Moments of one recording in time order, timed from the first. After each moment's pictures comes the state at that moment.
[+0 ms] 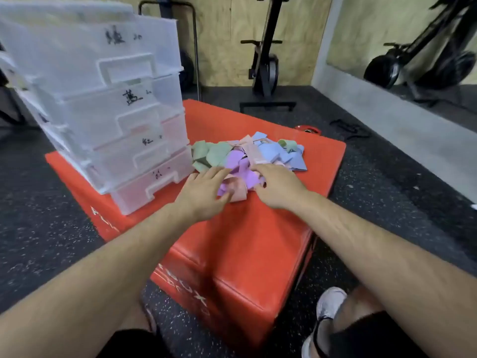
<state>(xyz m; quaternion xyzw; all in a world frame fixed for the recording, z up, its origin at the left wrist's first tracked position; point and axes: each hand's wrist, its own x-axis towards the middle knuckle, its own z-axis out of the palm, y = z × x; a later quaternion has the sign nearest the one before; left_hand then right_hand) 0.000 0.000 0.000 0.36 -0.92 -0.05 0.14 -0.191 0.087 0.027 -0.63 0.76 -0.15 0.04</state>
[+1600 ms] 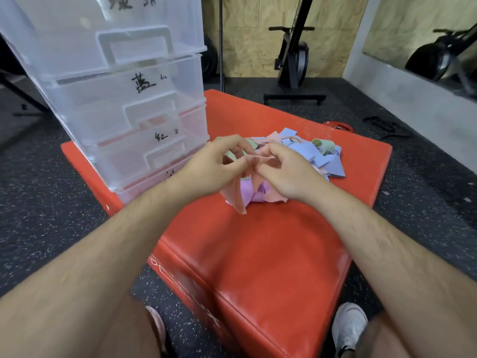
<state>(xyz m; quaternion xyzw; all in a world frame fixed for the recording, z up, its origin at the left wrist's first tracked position) -0.001 -0.041 0.052 0.27 -0.83 -0.38 0.32 -0.173 0.032 0.044 -0.59 0.65 -0.40 0.26</state>
